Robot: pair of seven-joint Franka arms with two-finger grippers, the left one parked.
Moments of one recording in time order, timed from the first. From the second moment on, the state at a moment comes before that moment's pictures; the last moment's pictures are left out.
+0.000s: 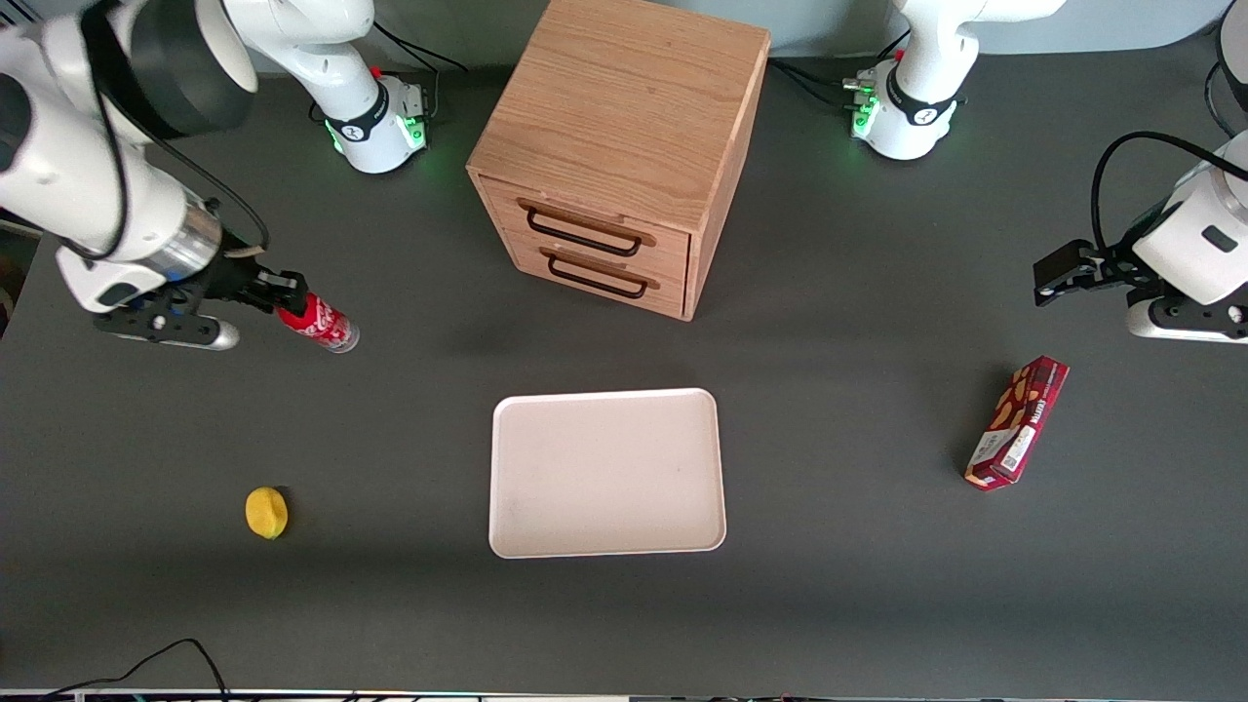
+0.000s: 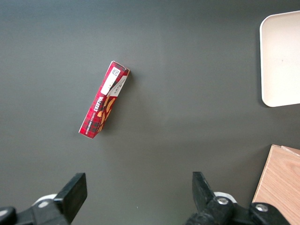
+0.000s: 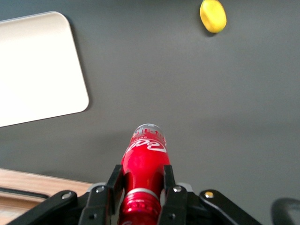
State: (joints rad) arm -0.03 0.04 0.24 -1.66 -0.01 1.62 0.38
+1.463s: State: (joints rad) arm 0.14 0.94 0.46 -0.98 -0.39 1.94 1.18
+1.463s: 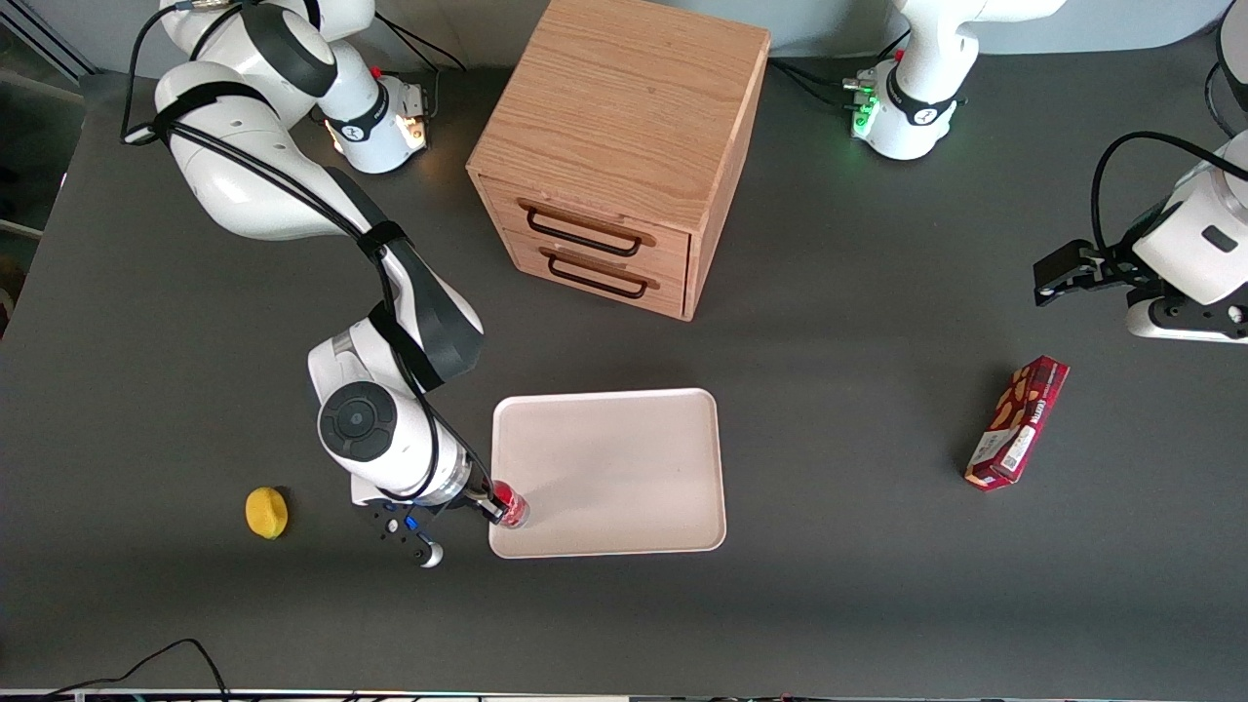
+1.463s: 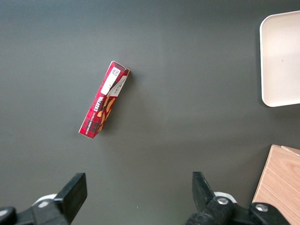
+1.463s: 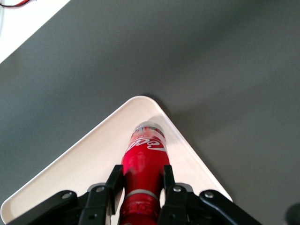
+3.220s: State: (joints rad) arm -0.06 0.17 0.26 -1.18 -0.03 1.18 0.38
